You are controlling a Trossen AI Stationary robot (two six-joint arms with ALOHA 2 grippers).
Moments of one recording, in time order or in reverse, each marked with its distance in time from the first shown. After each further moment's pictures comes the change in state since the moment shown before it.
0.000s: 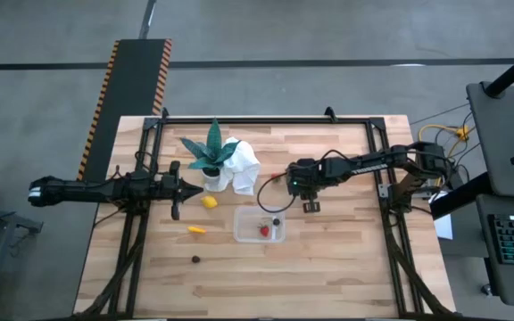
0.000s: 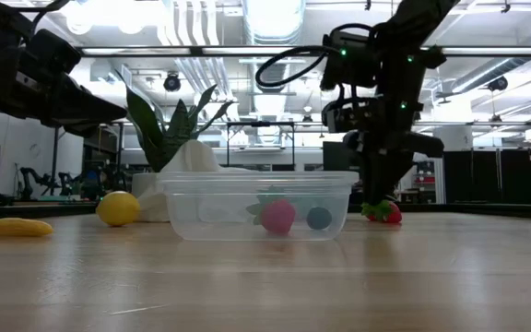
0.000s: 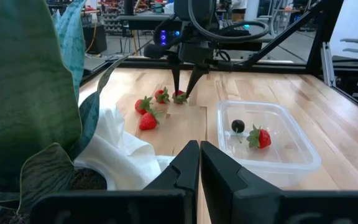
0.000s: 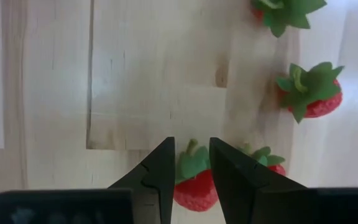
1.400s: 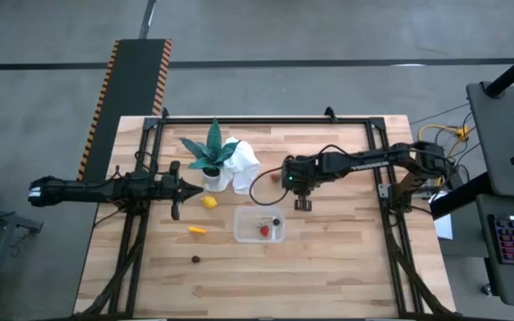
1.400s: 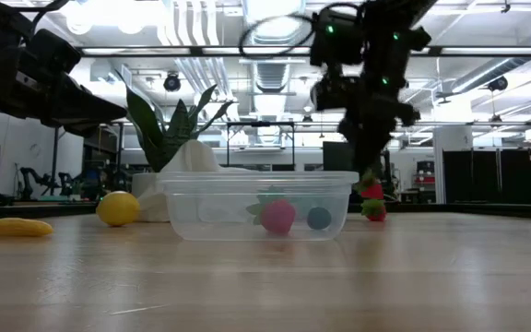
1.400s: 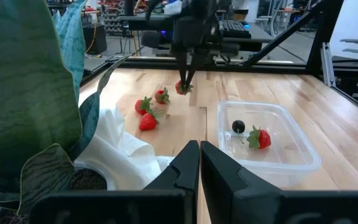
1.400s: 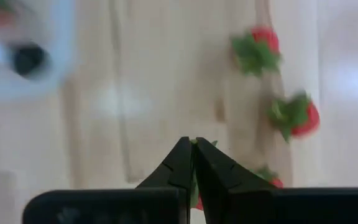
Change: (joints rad) left arm 0.000 -0.001 0.000 0.001 0.000 0.000; right arm 0.008 0.001 0.155 -0.095 -0.086 0.173
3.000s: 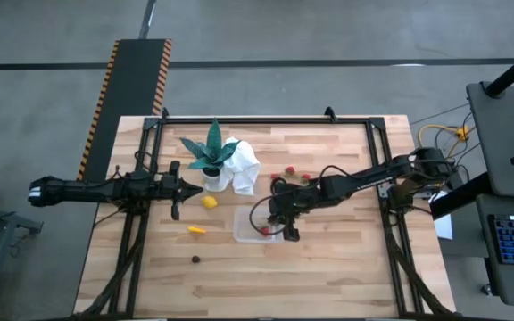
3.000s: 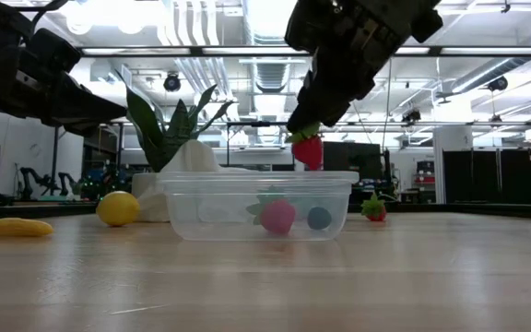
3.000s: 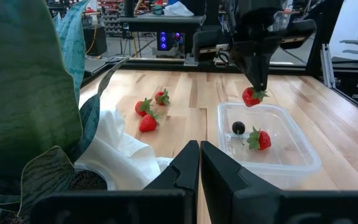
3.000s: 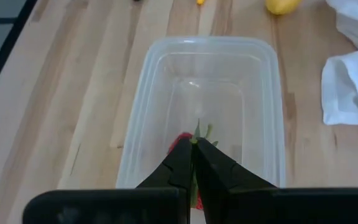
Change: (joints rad) left arm 0.000 0.000 0.000 0.005 0.000 0.002; right arm 0.221 0.002 -0.066 0.512 -0.161 0.150
